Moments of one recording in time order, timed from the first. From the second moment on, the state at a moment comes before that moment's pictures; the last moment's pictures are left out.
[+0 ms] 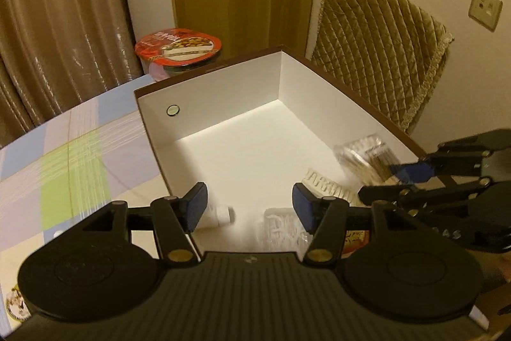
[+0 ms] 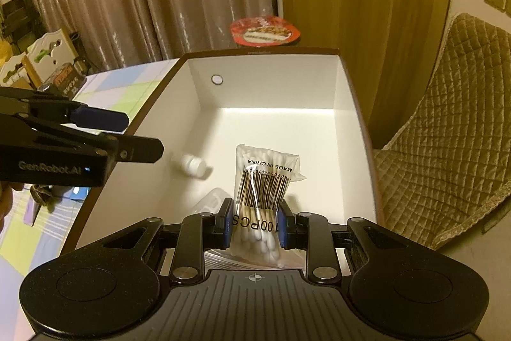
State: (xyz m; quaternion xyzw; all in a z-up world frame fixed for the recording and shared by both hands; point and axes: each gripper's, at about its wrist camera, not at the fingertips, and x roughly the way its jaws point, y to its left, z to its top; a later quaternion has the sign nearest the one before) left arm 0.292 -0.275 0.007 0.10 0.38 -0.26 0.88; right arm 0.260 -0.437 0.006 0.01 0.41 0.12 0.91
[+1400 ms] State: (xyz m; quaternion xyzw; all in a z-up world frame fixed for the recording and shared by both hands) left arm 0.217 -0.217 0.018 0.06 0.38 -0.23 0.89; right arm 0.205 -0.422 0.030 0.02 0.36 0.07 0.93
